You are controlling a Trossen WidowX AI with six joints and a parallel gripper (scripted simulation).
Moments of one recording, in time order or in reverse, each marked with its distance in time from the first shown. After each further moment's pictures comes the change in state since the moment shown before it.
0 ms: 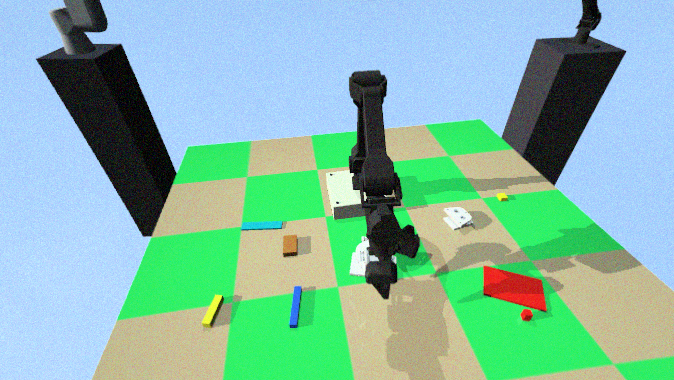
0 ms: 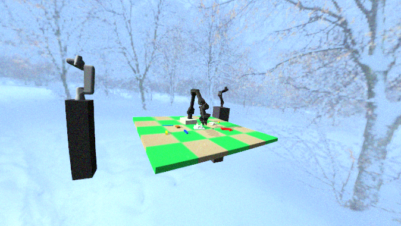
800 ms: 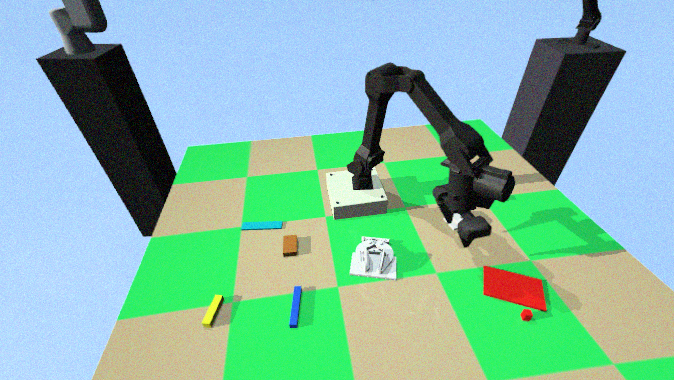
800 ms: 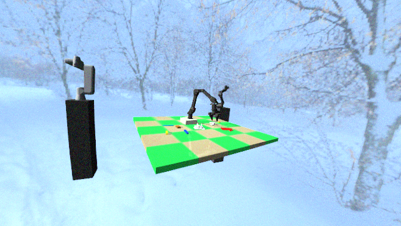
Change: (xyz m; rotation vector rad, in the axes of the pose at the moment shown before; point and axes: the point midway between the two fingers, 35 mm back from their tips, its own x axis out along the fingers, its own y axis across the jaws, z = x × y) arm -0.037 0.152 0.179 -0.301 -0.008 0.268
